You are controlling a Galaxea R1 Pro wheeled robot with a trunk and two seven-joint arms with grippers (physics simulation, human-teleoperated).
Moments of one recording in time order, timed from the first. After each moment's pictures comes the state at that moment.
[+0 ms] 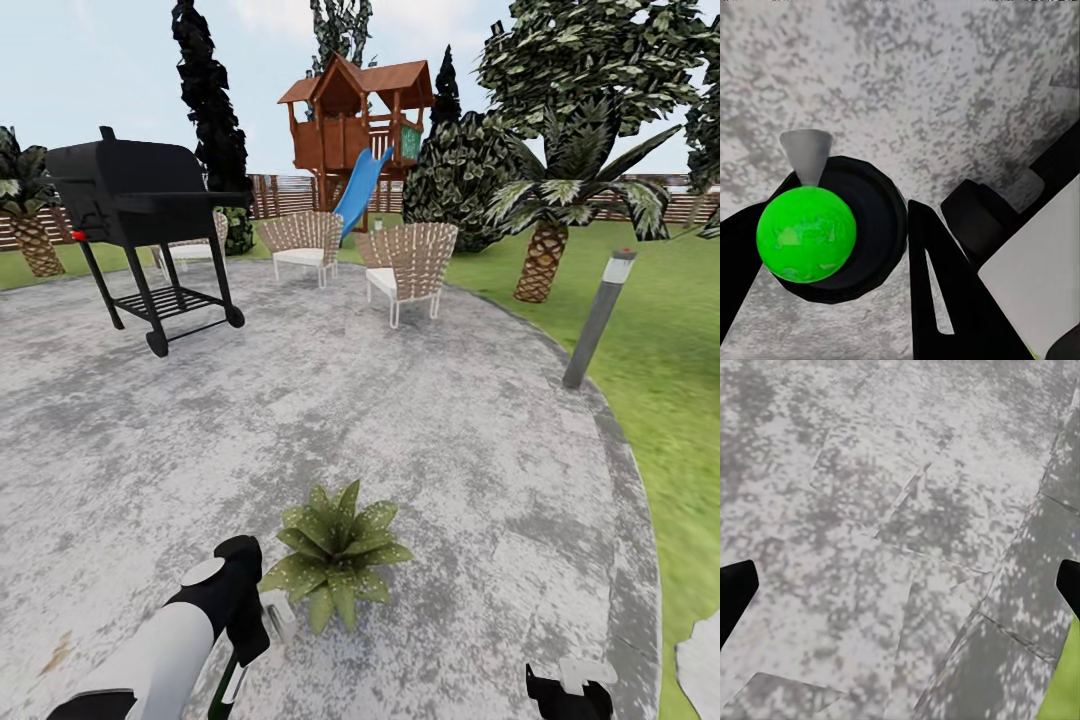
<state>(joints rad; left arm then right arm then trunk) -0.72 -0.09 0.08 -0.48 -1.44 0.69 -1.19 -0.44 -0.12 -0.49 -0.10 0.41 -0.42 -0.11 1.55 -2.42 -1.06</state>
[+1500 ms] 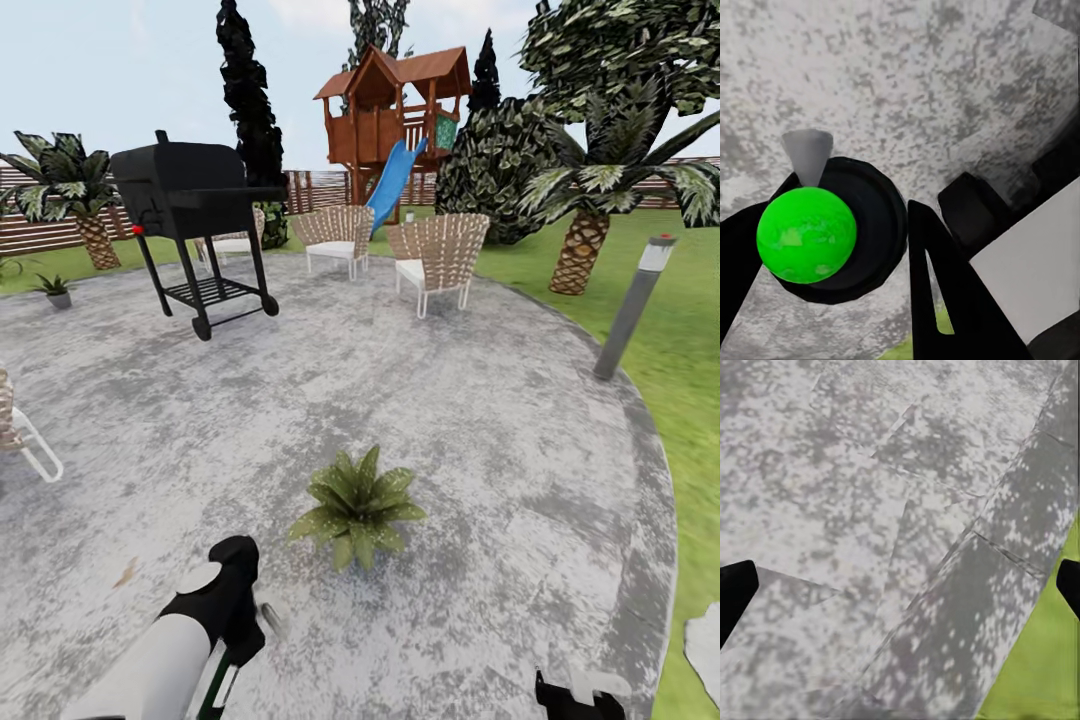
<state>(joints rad) -0.67 -0.10 0.10 -0.60 -1.50 0.79 -1.24 -0.43 -0.12 -0.52 -0.10 0.40 -0.42 -0.16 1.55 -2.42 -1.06</state>
